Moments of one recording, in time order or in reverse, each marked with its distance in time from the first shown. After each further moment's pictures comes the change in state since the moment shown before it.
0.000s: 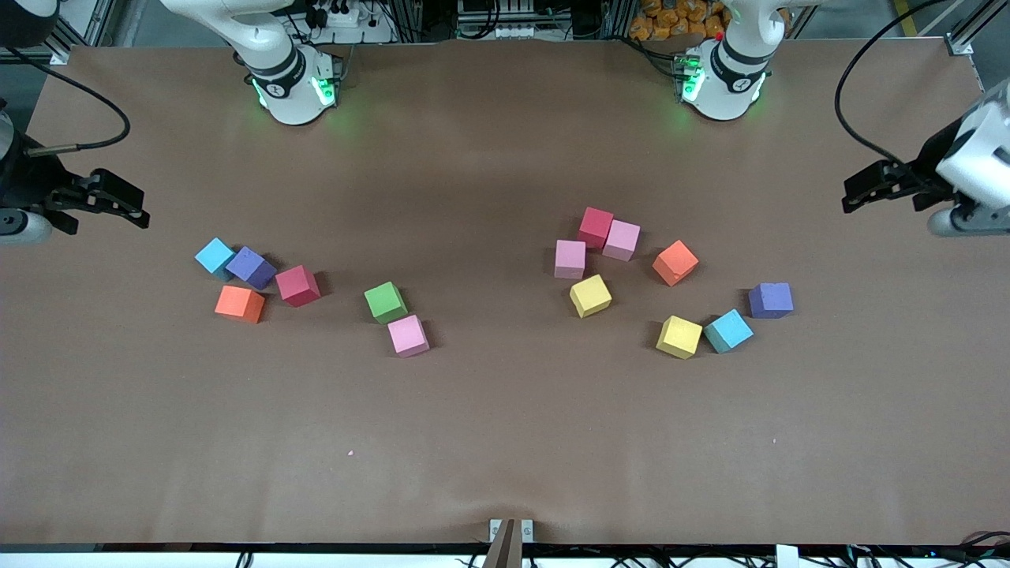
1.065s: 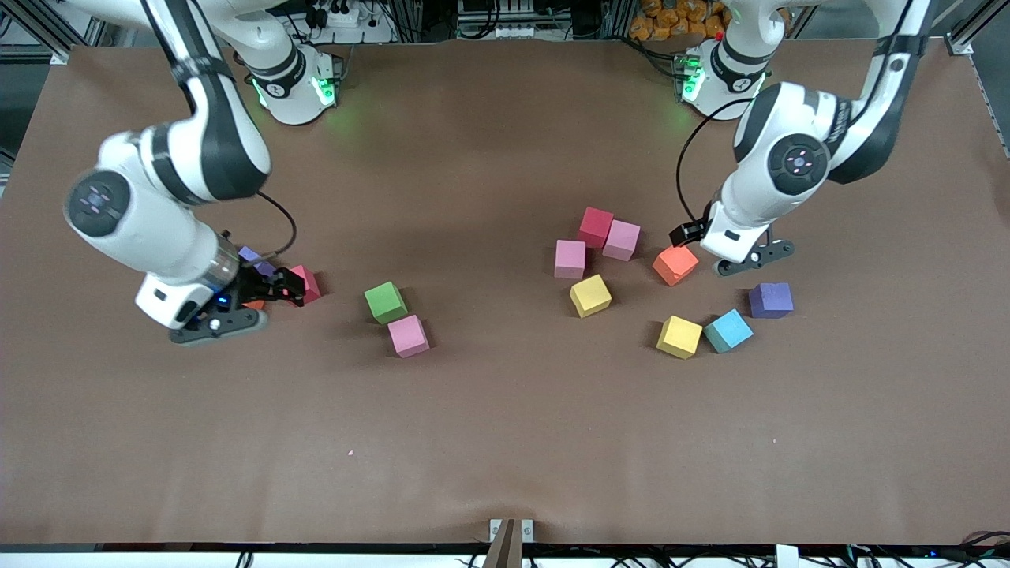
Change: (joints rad) left arm -0.007 0.035 -0.271 -0.665 0.000 0.623 -0.605; right arm 0.178 0.226 0.001 -0.295 0.067 0.543 -0.011
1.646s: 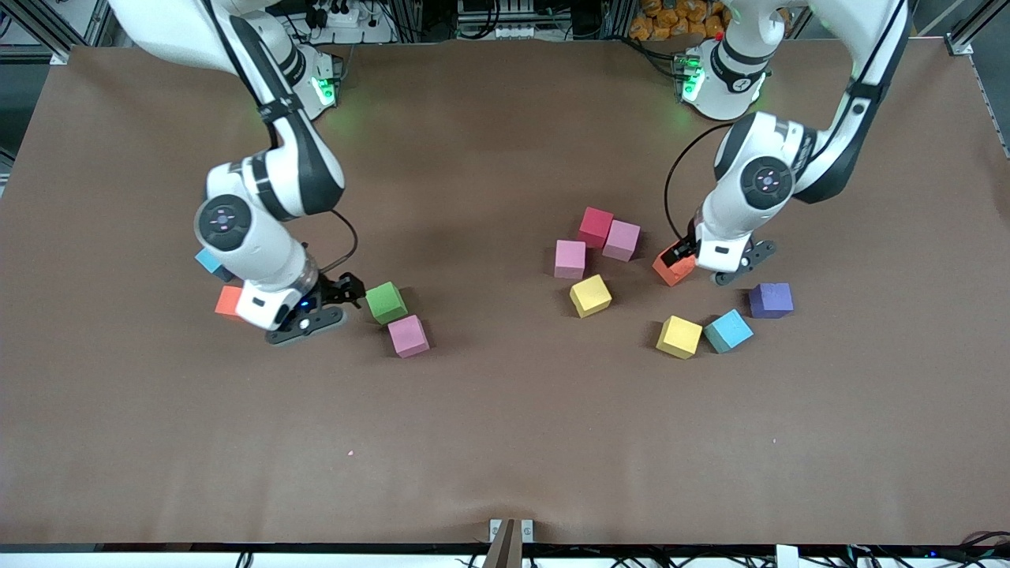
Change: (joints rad) left arm -0.002 0.151 0.000 -0.108 0.106 0.303 -0.306; right arm 0.134 0.062 0.005 -0.205 -0.004 0.313 -0.005
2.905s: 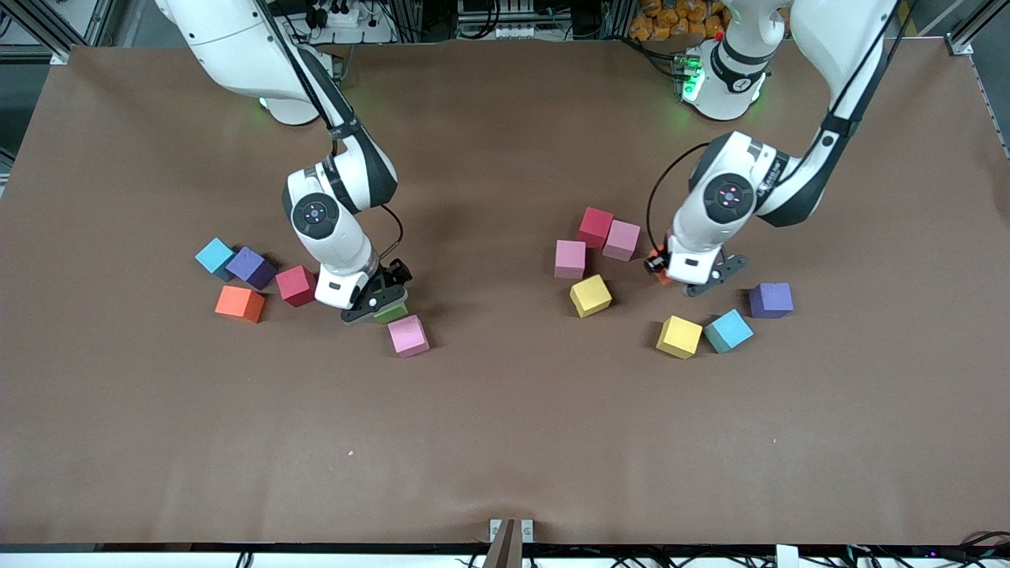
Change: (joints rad) left arm -0.003 0.061 -0.114 0.174 0.072 -0.133 -0.061; right arm 0.109 0.123 0.001 -0.100 0.000 0.226 0.005
